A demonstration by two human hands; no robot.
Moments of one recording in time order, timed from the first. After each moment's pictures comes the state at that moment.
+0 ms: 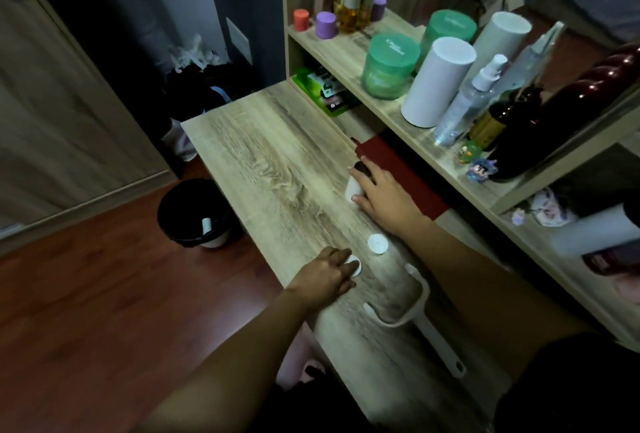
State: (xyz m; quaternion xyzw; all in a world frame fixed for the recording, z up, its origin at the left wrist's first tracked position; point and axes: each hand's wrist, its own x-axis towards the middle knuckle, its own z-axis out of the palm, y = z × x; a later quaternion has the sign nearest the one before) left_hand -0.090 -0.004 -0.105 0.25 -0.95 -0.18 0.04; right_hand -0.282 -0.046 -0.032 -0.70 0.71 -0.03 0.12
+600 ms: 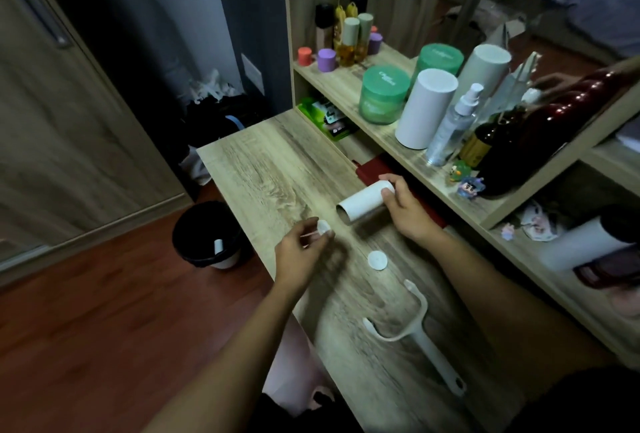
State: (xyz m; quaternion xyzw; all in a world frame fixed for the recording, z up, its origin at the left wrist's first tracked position) left_hand -0.088 -0.019 -0.020 0.58 -0.56 -0.47 0.36; right_hand -0.306 -0.026 -0.011 -0.52 0.68 -0.39 0.35
